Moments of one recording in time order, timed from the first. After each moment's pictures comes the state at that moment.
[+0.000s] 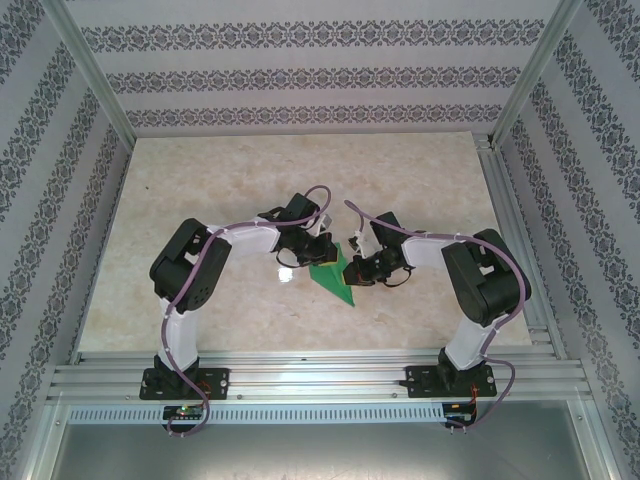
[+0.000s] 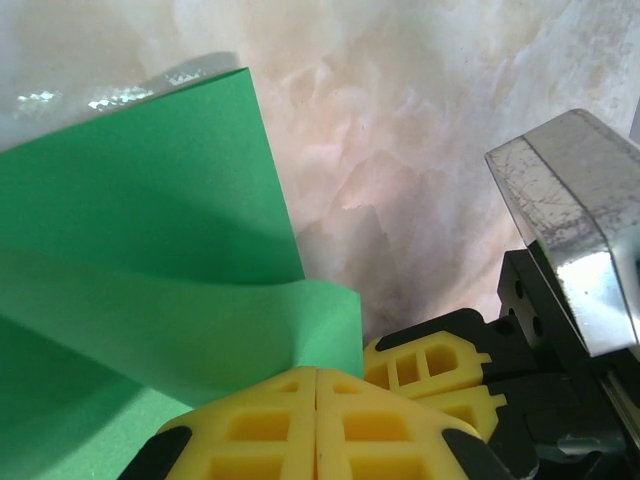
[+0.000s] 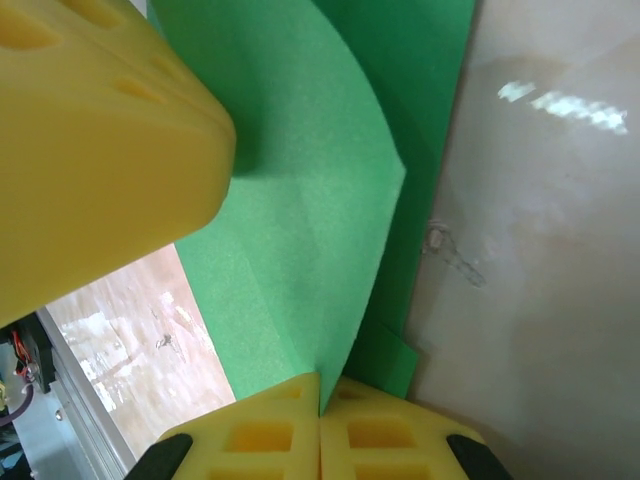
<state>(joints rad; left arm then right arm) -0.63 2.00 1.24 -0.27 0.62 -0.74 0.41 1.76 0.81 -0.31 -0.71 0.24</state>
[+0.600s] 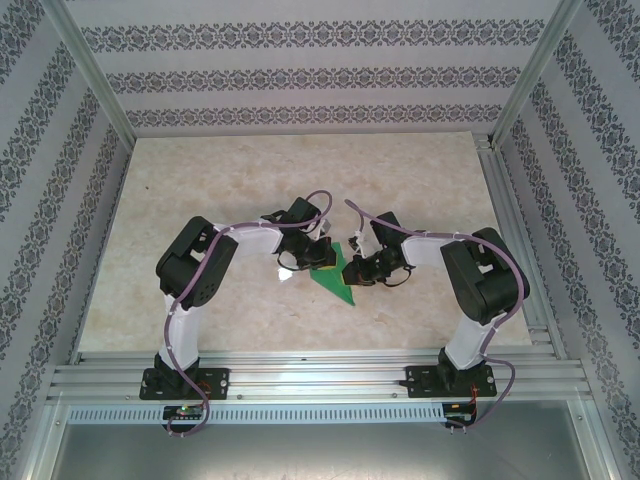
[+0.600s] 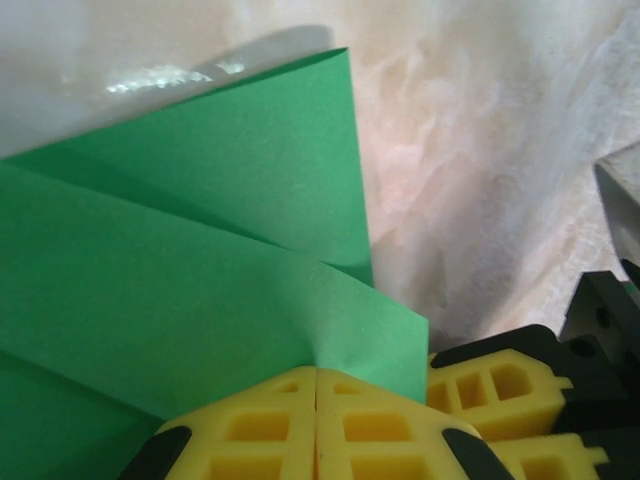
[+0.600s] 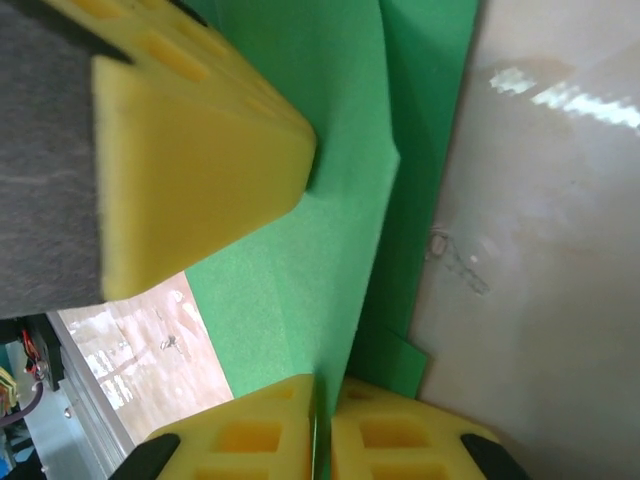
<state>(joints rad) -0.63 2.05 1.24 -0.27 0.60 -0.74 0.40 1.77 0.82 -0.31 -0.73 0.24</state>
